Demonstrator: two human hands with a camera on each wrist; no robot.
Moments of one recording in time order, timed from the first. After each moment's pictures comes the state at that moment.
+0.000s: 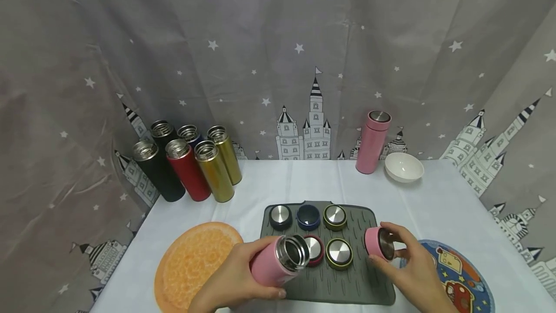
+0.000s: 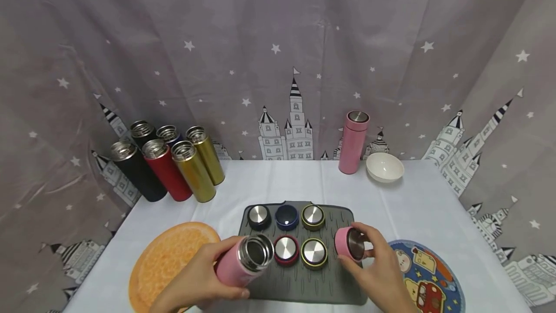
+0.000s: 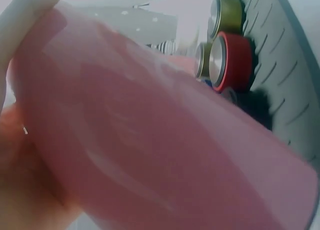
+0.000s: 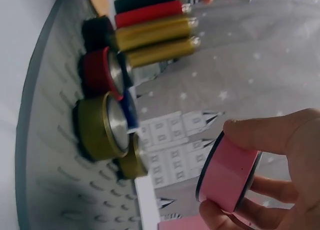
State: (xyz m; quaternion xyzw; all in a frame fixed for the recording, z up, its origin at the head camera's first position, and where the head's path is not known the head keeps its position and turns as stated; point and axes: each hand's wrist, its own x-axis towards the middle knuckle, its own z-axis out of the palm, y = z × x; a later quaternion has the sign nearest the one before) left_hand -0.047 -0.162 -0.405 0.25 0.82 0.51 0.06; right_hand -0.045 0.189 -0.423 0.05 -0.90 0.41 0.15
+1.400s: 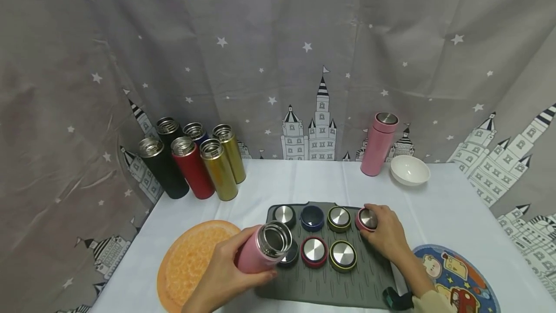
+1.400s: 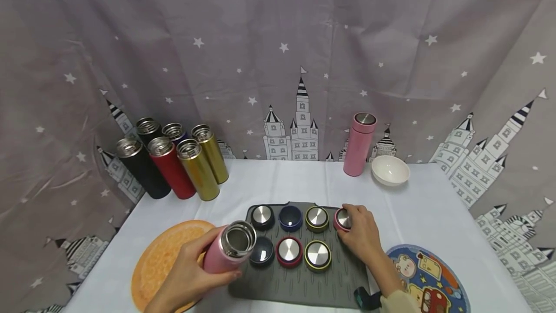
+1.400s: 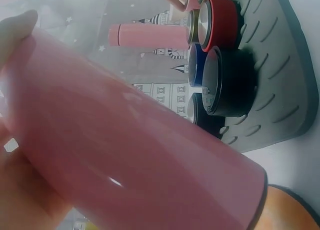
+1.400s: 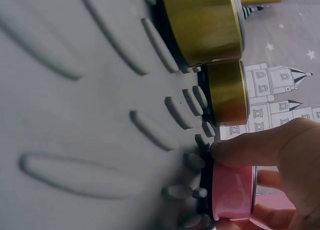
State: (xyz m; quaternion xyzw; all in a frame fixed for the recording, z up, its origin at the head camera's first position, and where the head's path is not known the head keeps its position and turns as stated) left_hand -0.040 -0.177 -0.410 0.16 0.85 0.49 -0.11; right_hand -0.153 0.189 -0.499 0.10 -0.94 0.29 0.14
